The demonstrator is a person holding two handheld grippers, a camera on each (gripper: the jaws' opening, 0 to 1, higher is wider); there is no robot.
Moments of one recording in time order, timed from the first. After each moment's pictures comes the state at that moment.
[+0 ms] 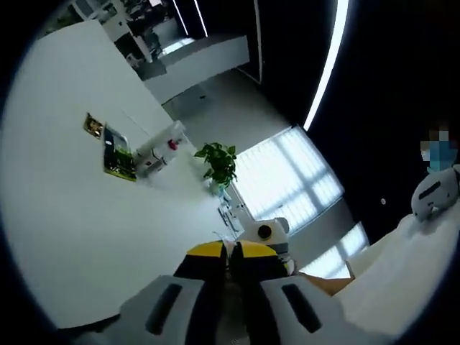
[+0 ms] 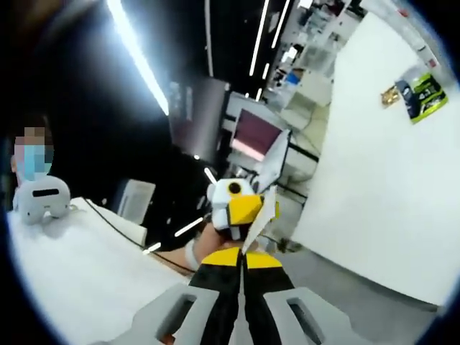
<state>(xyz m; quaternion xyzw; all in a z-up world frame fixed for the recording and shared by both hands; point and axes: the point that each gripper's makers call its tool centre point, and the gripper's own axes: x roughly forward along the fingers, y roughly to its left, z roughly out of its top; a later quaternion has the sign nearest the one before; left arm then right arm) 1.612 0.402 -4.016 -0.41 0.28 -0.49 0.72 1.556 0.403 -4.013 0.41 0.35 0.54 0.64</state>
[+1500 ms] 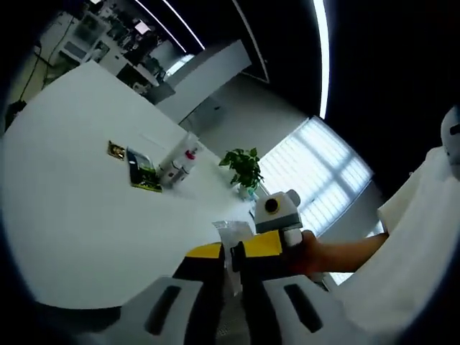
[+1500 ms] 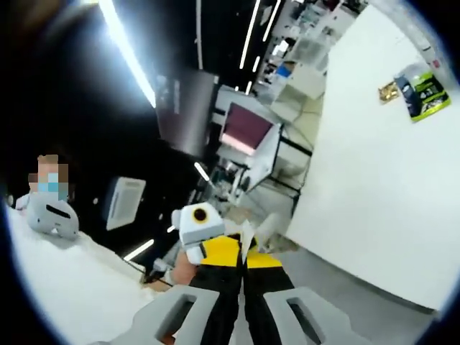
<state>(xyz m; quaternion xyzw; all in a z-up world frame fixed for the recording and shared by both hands) 1.580 0.434 -4.008 -0.36 0.25 -0.42 0.79 1.569 0.428 -4.008 0.39 0.39 0.54 0.64</state>
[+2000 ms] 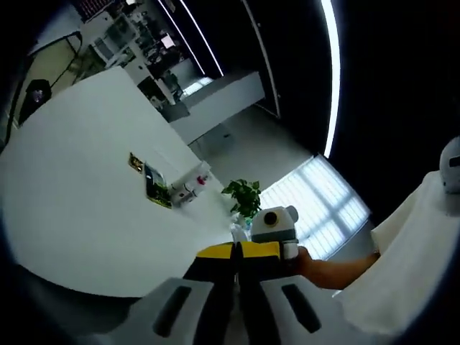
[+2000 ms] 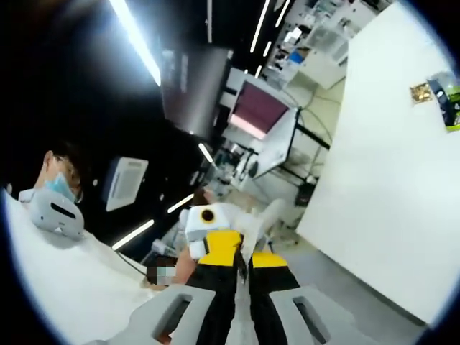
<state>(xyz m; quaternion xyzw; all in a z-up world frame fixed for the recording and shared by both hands) 1.580 0.499 -4.004 -0.46 0.21 -0.36 0.79 1.559 0.482 -4.003 0.34 0.40 0.56 0.63</state>
